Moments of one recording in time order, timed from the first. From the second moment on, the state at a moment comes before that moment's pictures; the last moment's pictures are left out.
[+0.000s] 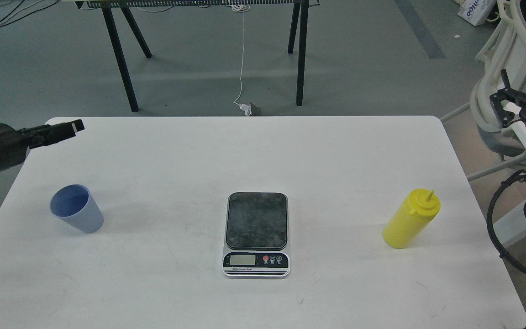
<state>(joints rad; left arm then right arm) -0.73 0.96 -0.30 -0.96 1.47 -0.07 -0.42 0.38 -0.62 1.12 1.01 0.35 0.49 0.30</state>
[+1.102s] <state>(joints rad) -0.67 0.88 -0.06 -0.80 1.56 0.19 -0.49 0.38 -0.62 1.12 0.99 0.34 0.49 0.30</state>
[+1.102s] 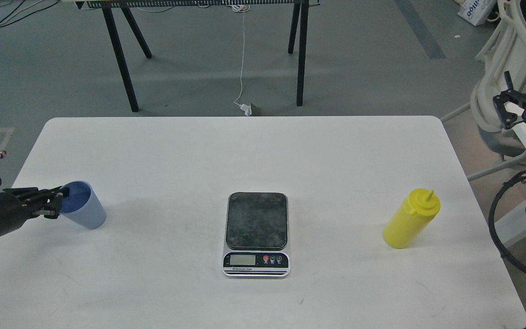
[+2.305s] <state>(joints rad) -1.16 0.52 0.03 -1.28 1.83 -0.27 -0.33 0.24 -0.72 1.24 0.96 0.35 0.49 0.30</state>
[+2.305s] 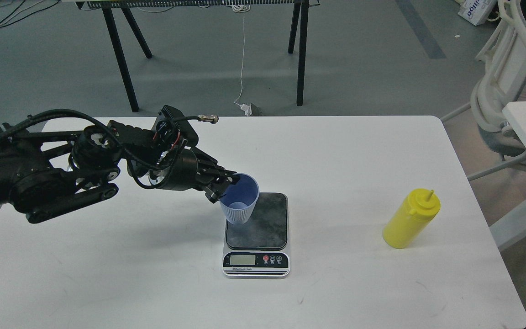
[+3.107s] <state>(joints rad) -1.11 0.41 0.00 -1.20 1.81 -0.25 -0.30 0.23 -0.72 1.24 0.95 0.35 0.49 0.30</state>
